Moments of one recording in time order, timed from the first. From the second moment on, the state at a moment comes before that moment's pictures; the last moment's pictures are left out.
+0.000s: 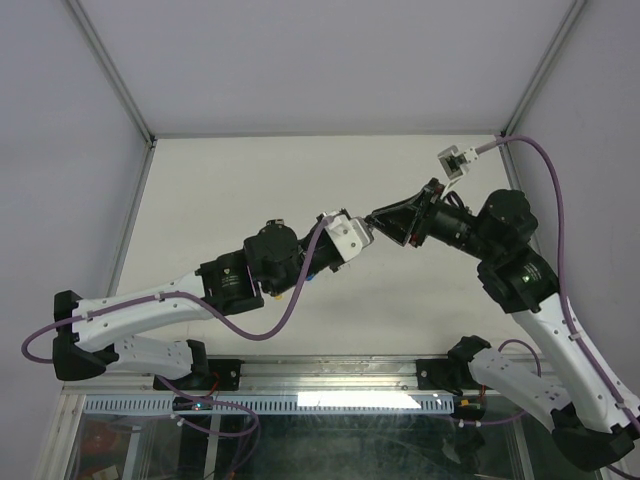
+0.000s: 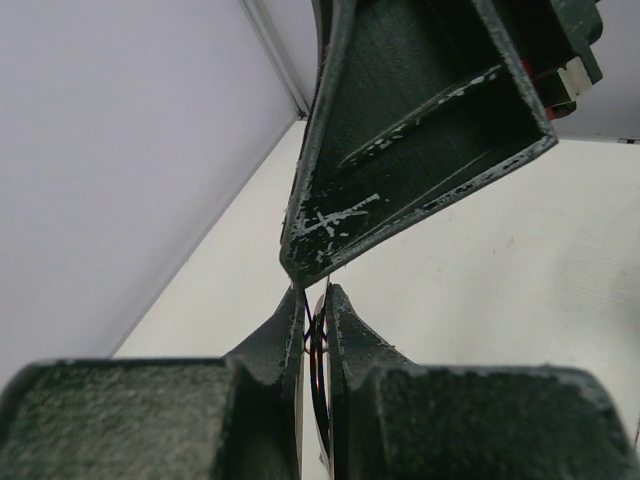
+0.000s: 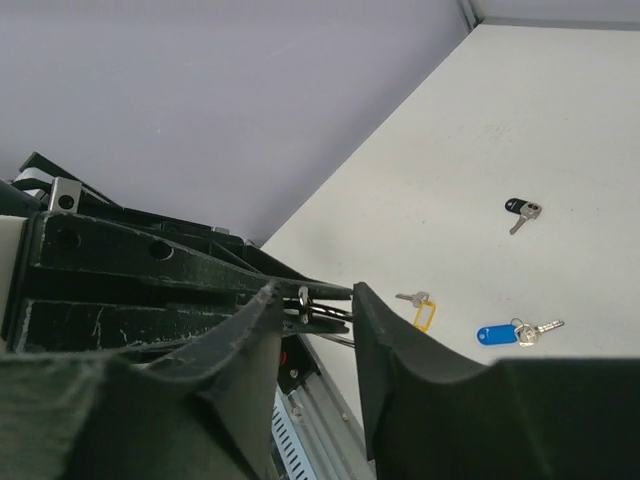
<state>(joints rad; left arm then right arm) -1.27 1.20 1.19 0.00 -0.30 0.36 0.55 0.82 1.08 -0.28 -0.51 0.59</state>
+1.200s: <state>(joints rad) -1.27 1.18 1.18 -0.19 -0.51 0.36 0.55 0.98 0.95 -0.46 -0.17 0.56</state>
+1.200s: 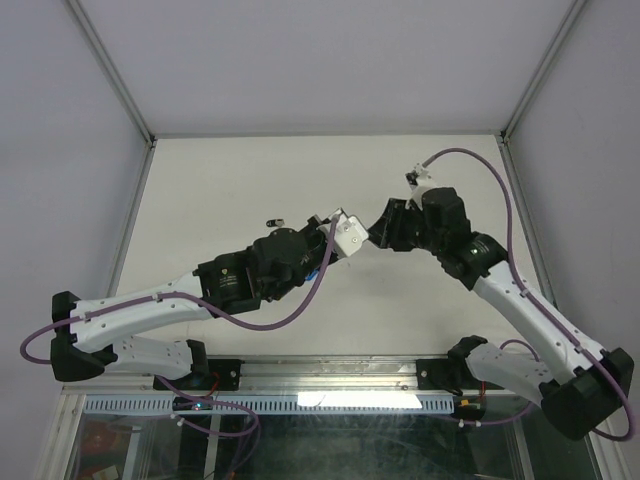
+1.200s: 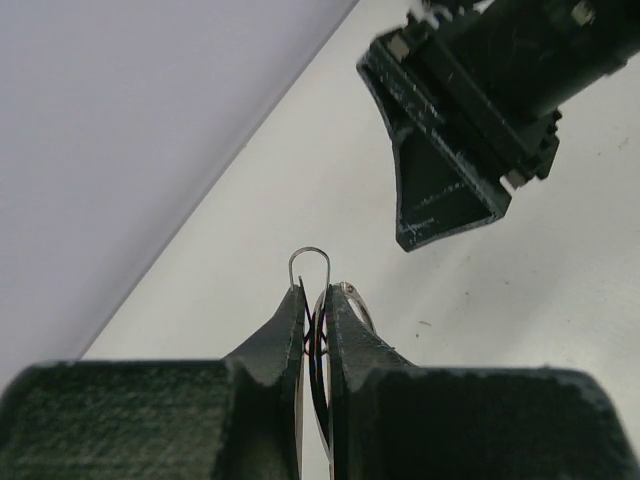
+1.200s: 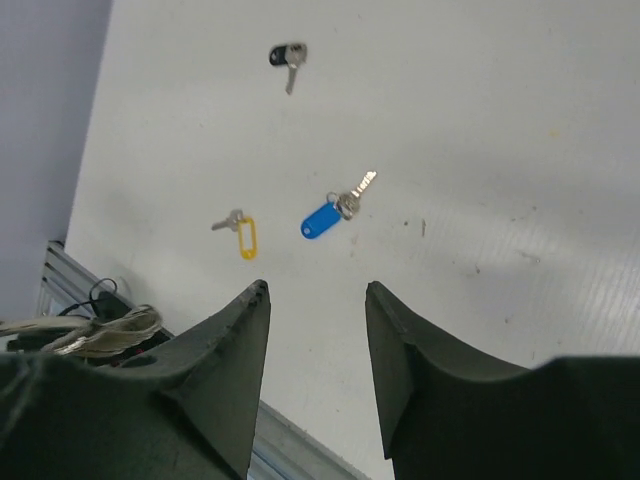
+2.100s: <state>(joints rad) -1.27 1.05 1.16 -0.31 -0.58 0.25 0.71 1.78 1.11 -0.20 -0.42 0.36</state>
